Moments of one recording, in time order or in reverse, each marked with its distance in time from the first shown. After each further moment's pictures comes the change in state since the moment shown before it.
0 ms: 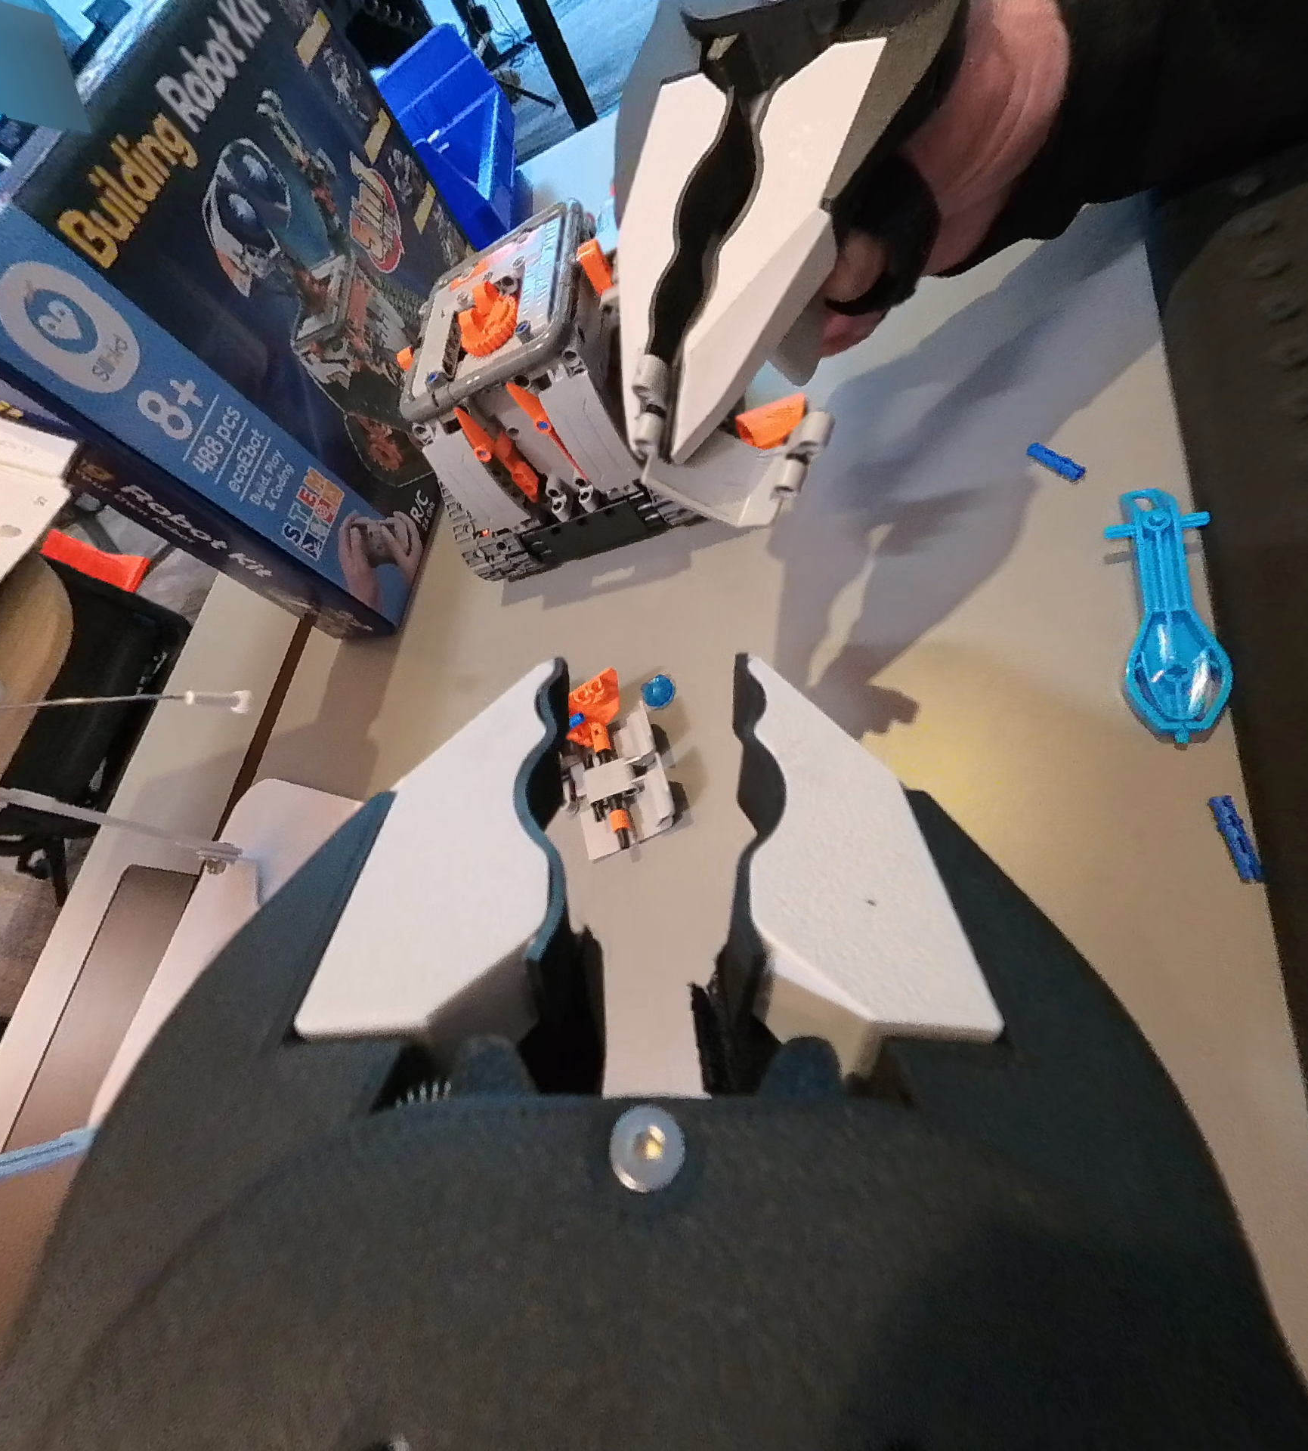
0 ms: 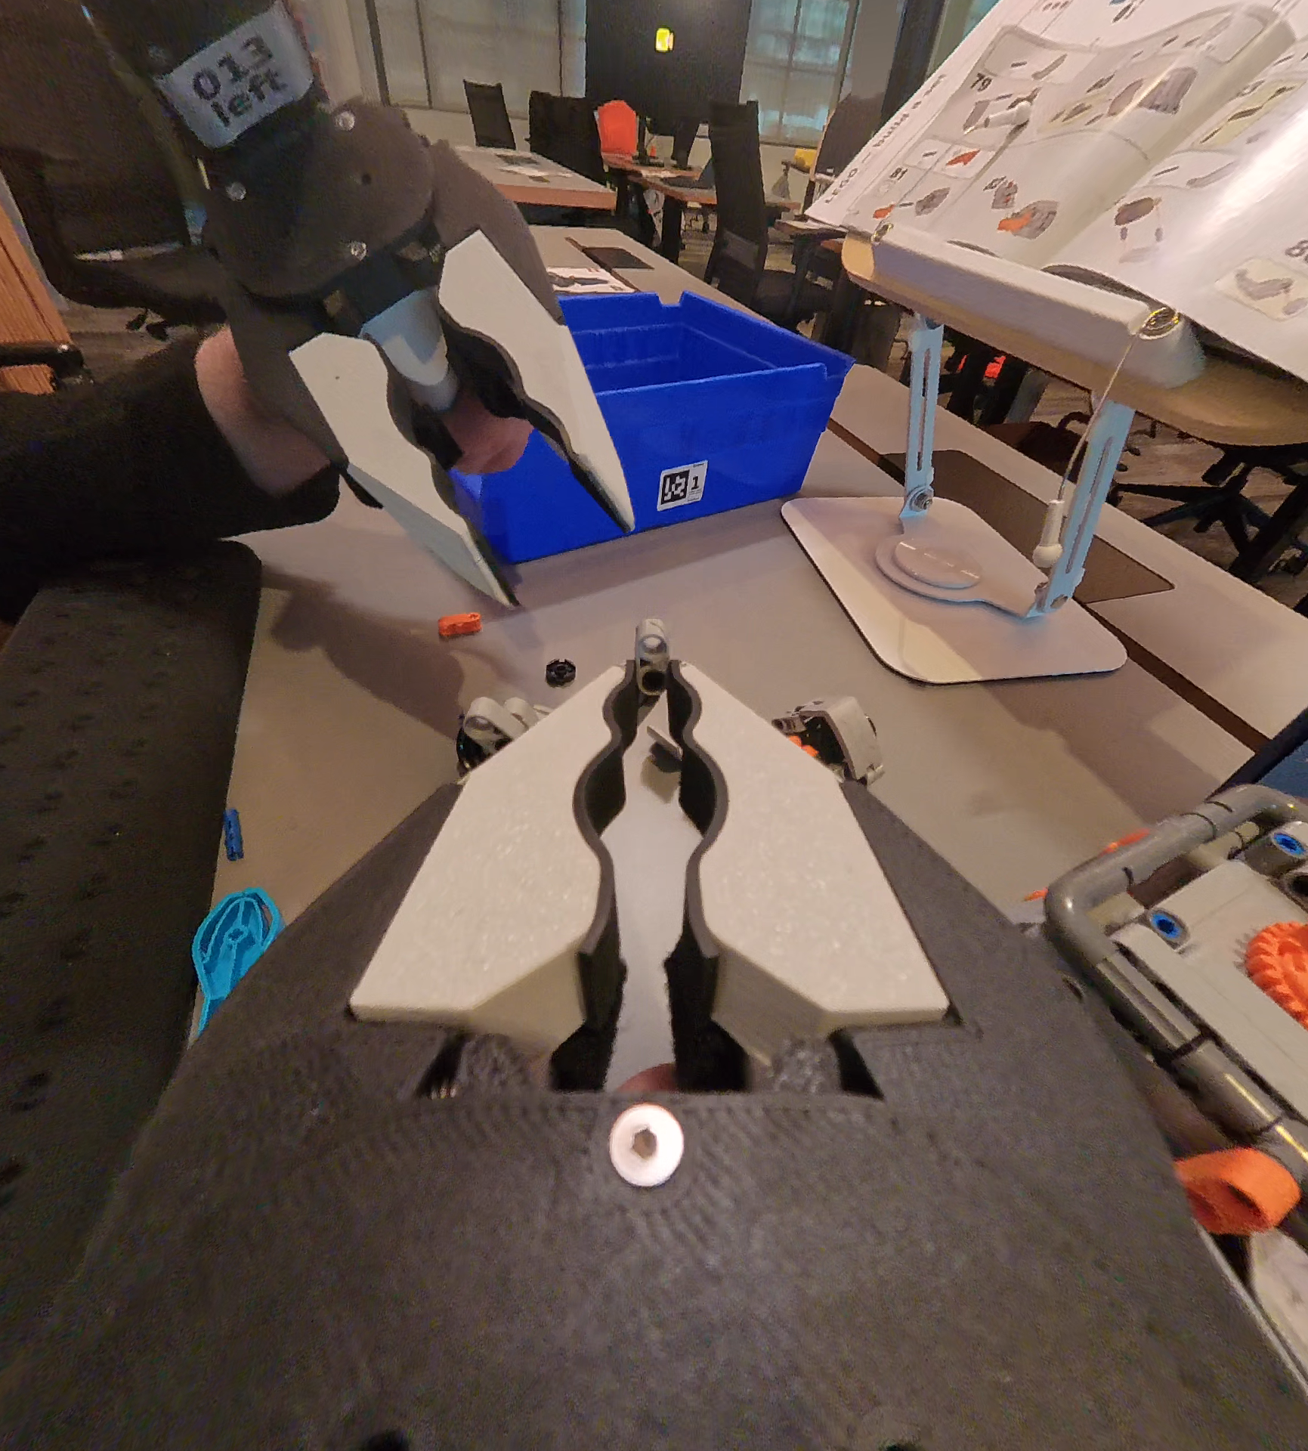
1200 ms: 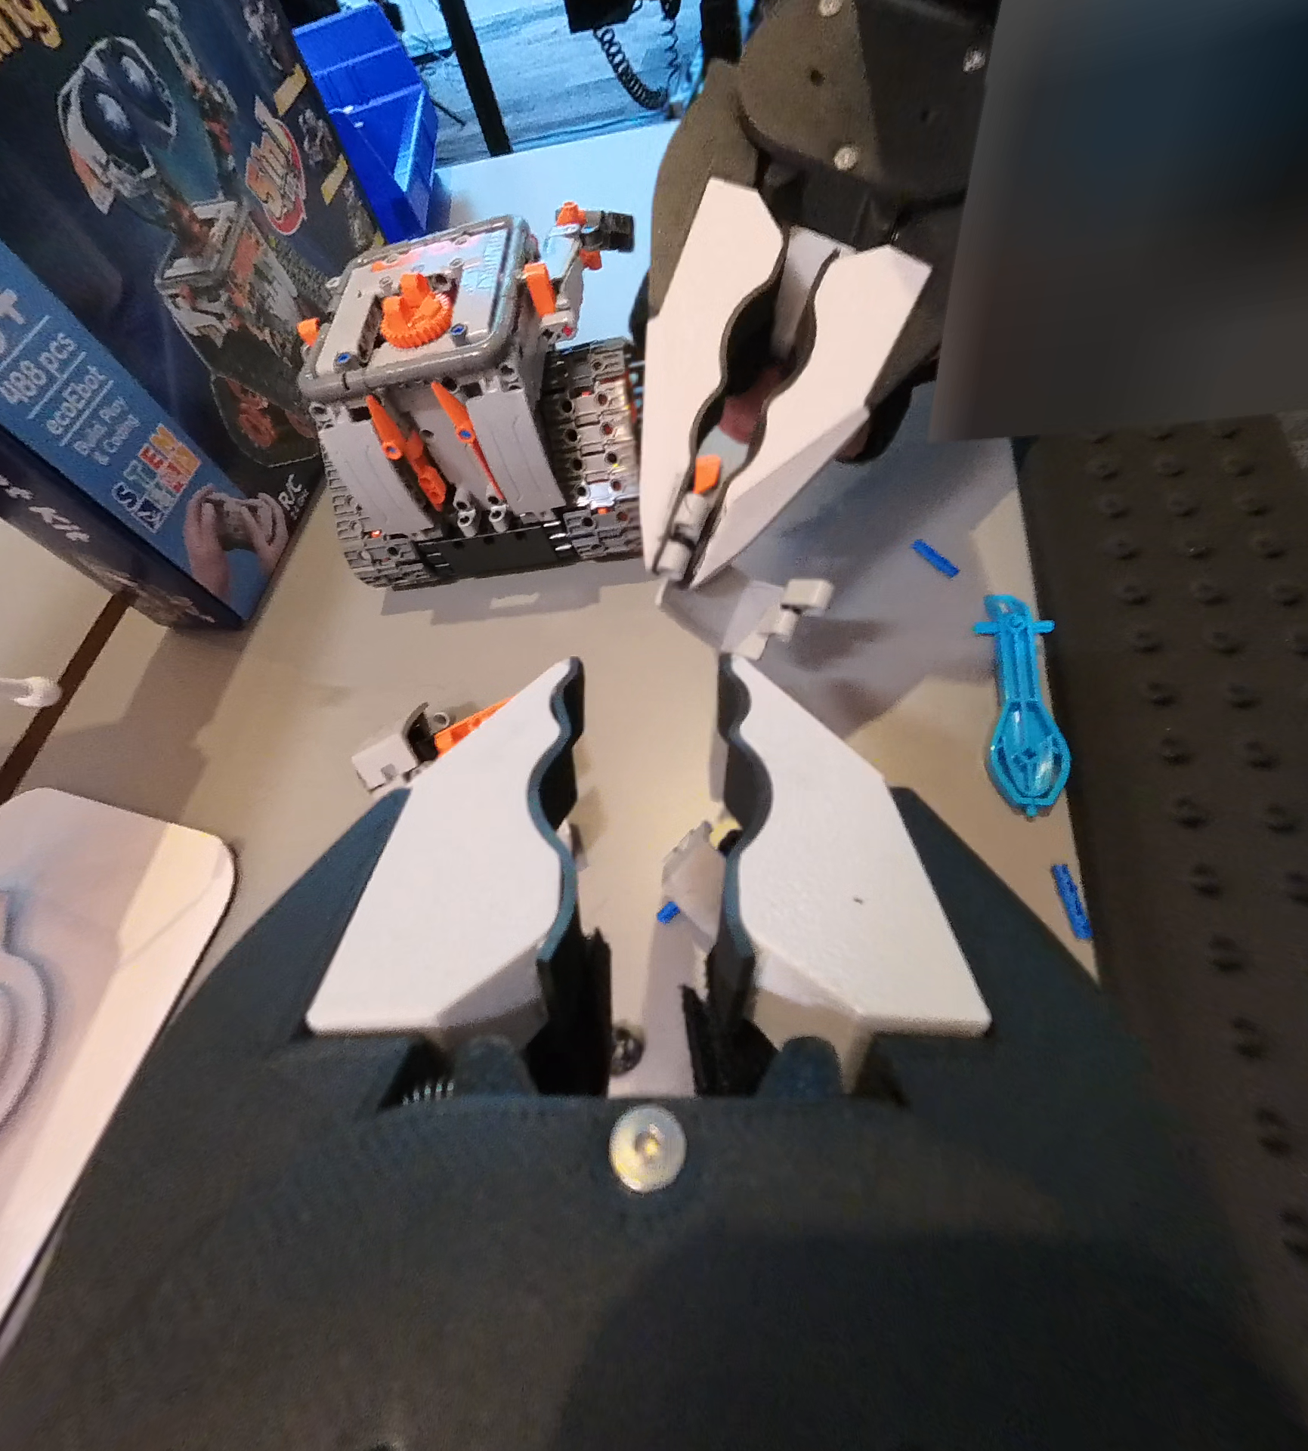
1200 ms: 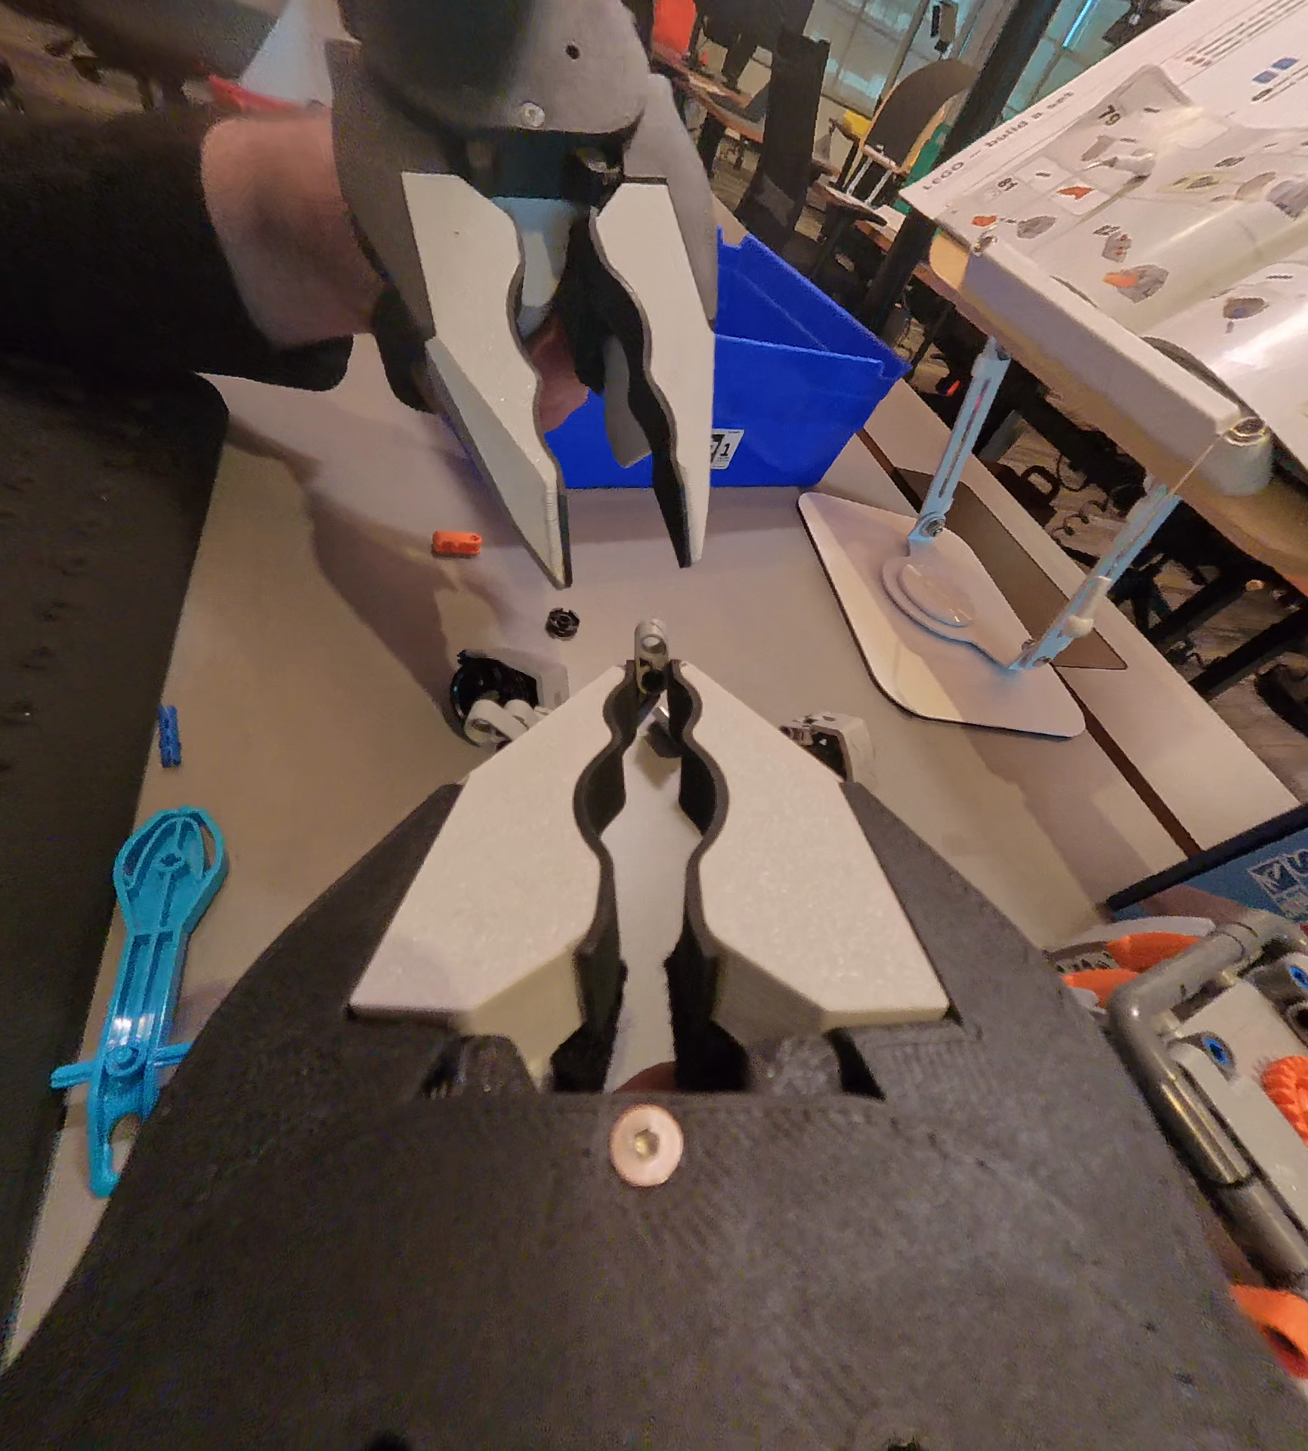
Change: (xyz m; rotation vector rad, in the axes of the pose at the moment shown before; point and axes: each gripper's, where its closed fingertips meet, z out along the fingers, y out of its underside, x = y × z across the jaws) left arm 0.013 -0.008 0.010 0.058 0.157 -0.208; right arm -0.022 0.012 0.015 -0.076 -0.001 -0.252
